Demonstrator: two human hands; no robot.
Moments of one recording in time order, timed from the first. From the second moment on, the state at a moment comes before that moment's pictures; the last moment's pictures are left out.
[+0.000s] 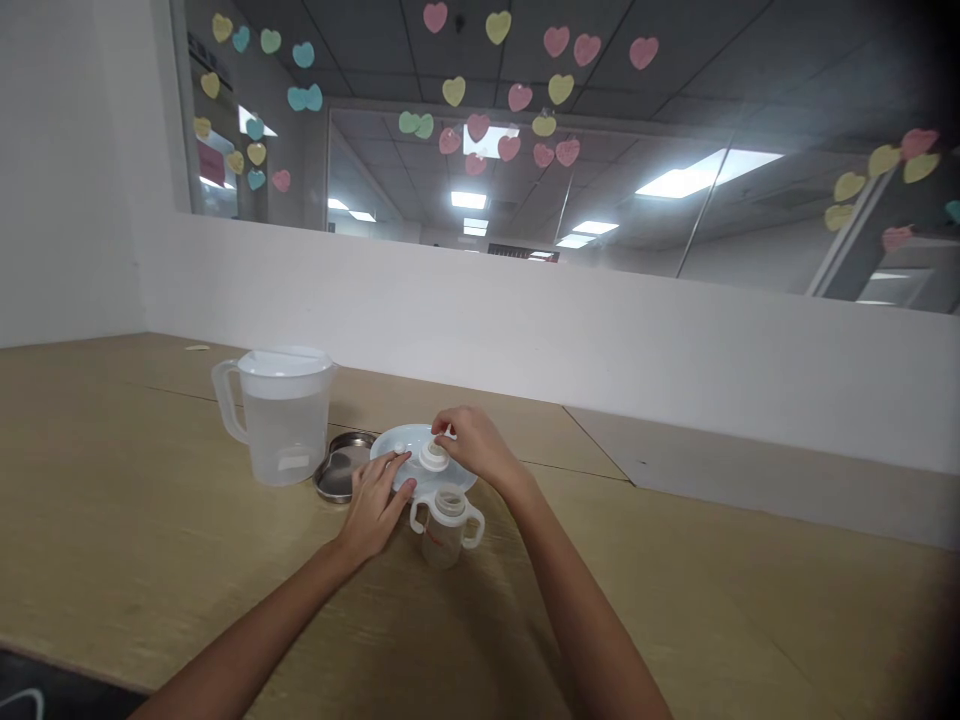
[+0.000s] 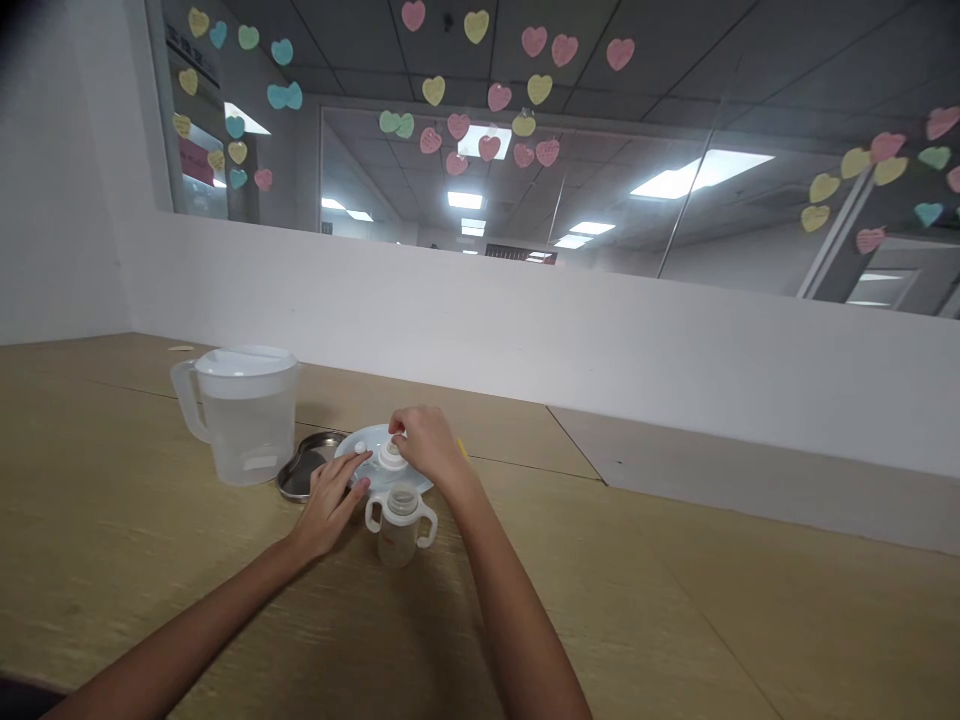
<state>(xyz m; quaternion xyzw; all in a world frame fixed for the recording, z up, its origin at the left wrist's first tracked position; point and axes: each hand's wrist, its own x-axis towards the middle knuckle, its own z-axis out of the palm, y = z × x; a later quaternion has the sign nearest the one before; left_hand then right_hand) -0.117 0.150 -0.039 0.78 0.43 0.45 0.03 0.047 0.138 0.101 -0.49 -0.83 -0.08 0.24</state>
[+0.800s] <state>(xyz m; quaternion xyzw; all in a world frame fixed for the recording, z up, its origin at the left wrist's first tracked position) -0.119 0.153 -0.041 0.77 0.47 0.43 -0.03 0.068 0.143 0.107 -0.72 -0.69 -0.09 0.03</state>
